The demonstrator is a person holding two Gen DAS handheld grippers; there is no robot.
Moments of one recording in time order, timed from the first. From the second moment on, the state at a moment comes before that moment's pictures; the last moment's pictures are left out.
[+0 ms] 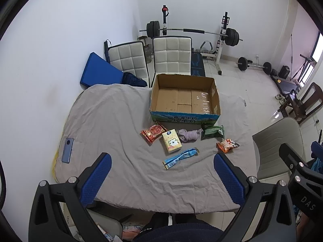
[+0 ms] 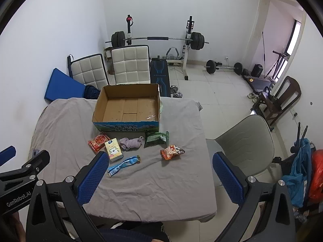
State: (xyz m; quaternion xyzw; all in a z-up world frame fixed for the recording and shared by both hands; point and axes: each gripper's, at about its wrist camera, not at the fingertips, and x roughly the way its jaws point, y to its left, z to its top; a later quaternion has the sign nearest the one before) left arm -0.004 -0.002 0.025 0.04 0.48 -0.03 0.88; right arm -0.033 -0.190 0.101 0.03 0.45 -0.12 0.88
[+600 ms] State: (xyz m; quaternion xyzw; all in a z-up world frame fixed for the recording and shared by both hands) left arm -0.007 -0.006 0.032 0.05 0.48 -0.04 0.88; right arm -0.034 -0.193 0.107 0.03 0.44 -0.13 0.89
